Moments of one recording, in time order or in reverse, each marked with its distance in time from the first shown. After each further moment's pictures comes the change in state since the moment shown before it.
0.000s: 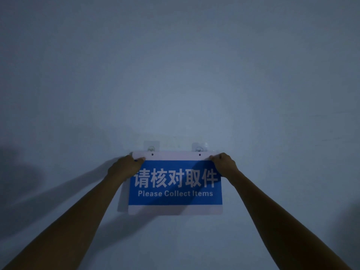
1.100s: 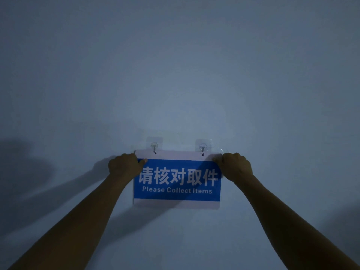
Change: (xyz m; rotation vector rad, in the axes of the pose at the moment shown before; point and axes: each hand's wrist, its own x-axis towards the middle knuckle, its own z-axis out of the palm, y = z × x) left_hand 0.000 -0.007 0.010 0.504 0.203 0.068; right_hand -0.014 0.005 -0.010 -0.604 0.097 -0.210
